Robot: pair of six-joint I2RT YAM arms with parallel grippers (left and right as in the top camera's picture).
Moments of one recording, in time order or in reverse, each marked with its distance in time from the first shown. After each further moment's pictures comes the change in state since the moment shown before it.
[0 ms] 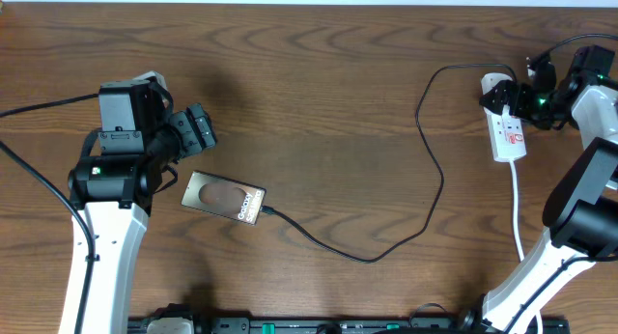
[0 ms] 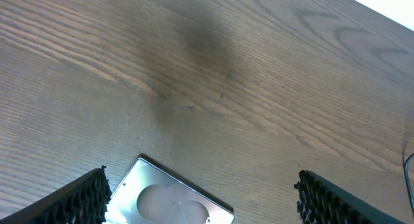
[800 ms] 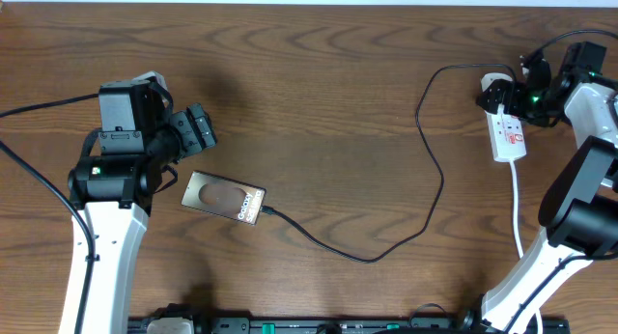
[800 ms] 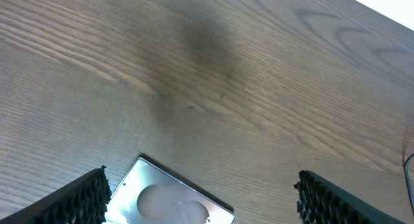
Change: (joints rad) left arm 0.000 0.000 0.000 0.000 0.000 0.000; right arm 0.034 0.000 0.000 0.018 0.061 0.001
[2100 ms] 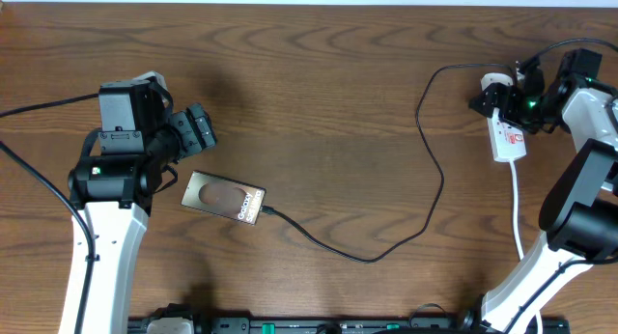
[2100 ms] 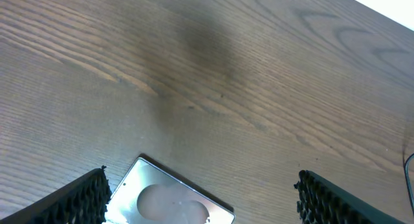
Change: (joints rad) left arm 0.000 0.000 0.000 0.000 0.000 0.000; right arm 0.003 -0.026 -0.068 -0.004 -0.124 0.063
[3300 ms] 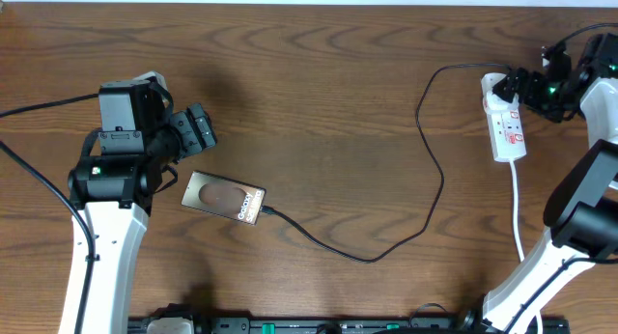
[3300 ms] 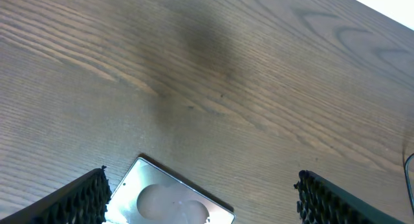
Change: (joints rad) left arm 0.000 0.000 0.000 0.000 0.000 0.000; right arm -0.042 0.032 0.159 -0.051 0.122 0.026
